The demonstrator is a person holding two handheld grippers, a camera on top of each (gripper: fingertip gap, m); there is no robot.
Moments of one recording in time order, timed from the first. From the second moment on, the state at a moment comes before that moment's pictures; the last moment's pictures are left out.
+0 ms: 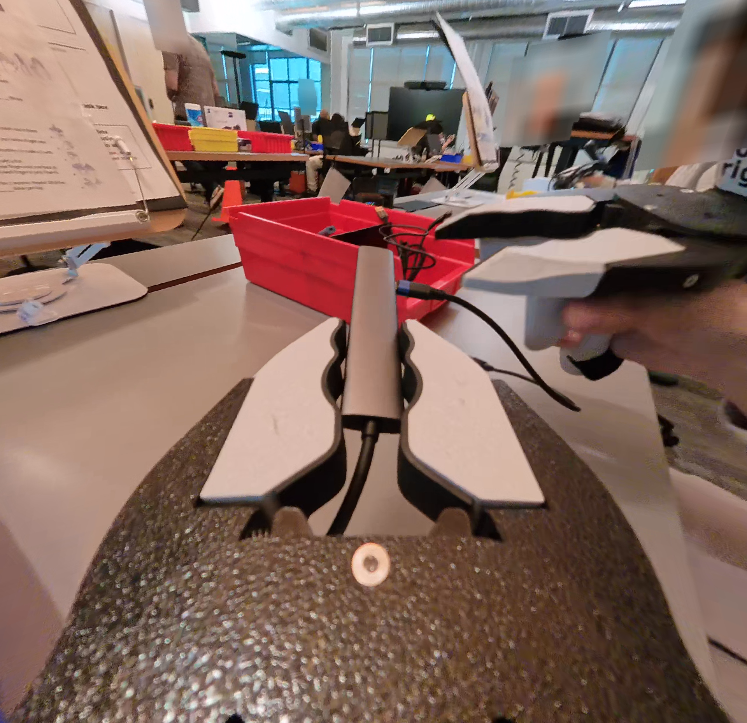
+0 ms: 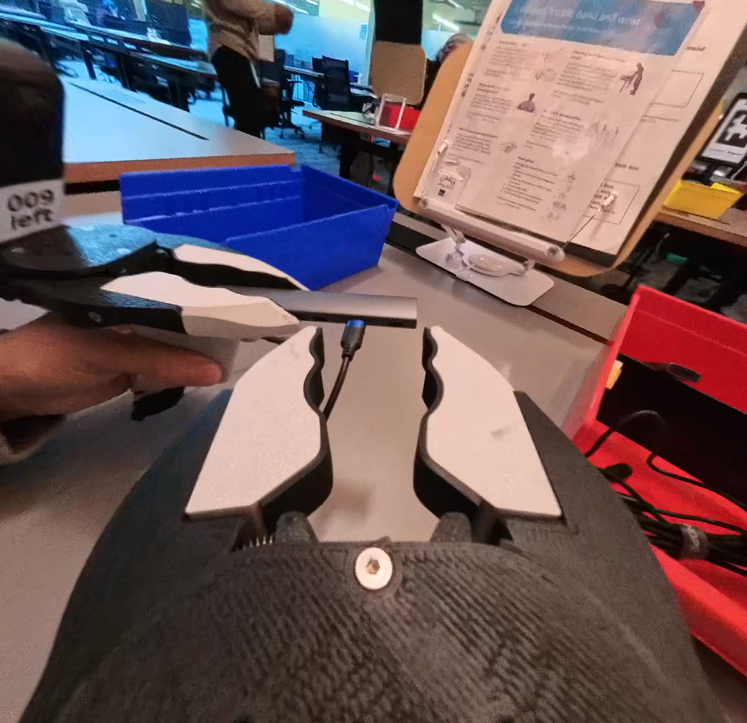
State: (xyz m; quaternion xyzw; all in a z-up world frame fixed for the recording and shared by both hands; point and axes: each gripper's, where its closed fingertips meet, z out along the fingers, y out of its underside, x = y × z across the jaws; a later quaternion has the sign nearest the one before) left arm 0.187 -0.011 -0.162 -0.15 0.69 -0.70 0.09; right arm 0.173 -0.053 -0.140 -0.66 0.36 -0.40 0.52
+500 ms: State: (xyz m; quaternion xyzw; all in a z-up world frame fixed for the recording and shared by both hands) left arm 0.180 -0.027 -0.183 -0.21 0.72 -0.65 0.08; right arm 0.187 -0.055 -0.173 -0.63 0.40 -0.42 0.52
